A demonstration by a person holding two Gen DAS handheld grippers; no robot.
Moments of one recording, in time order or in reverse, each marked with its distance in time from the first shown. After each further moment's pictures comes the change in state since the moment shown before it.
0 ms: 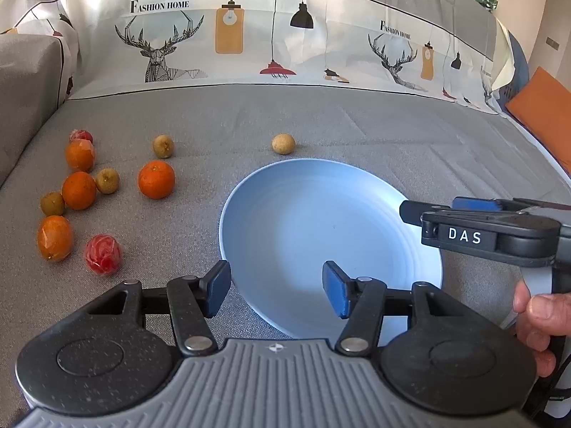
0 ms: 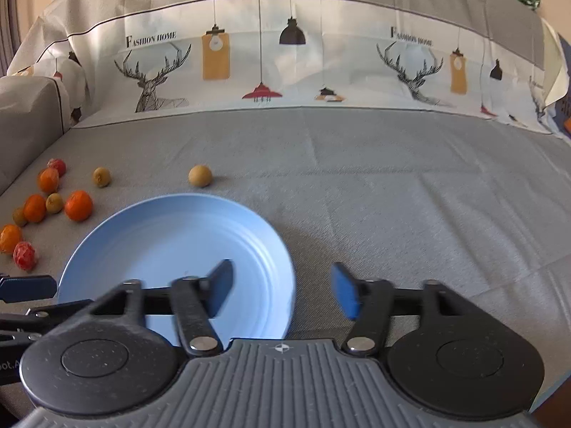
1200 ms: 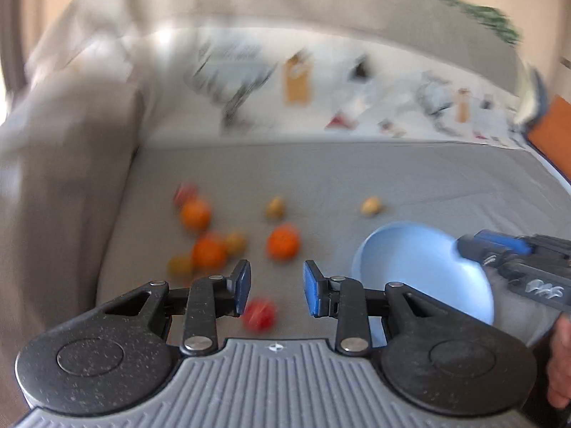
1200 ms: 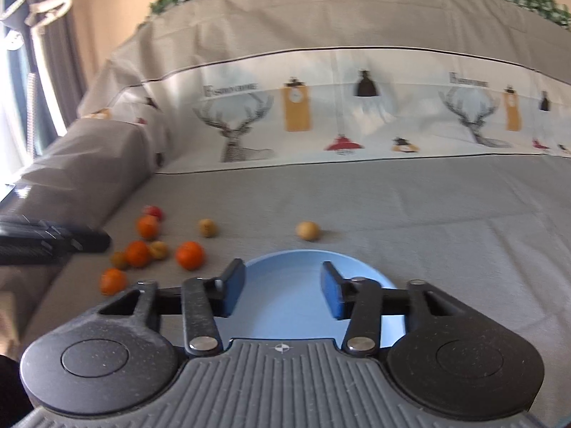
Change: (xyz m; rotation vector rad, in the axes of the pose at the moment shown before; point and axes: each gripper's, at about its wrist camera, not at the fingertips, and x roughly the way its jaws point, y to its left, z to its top) left arm -0.056 0.115 0.045 -0.094 -0.028 0.066; right arm -0.053 0.060 0.024 0.025 -0.126 0.259
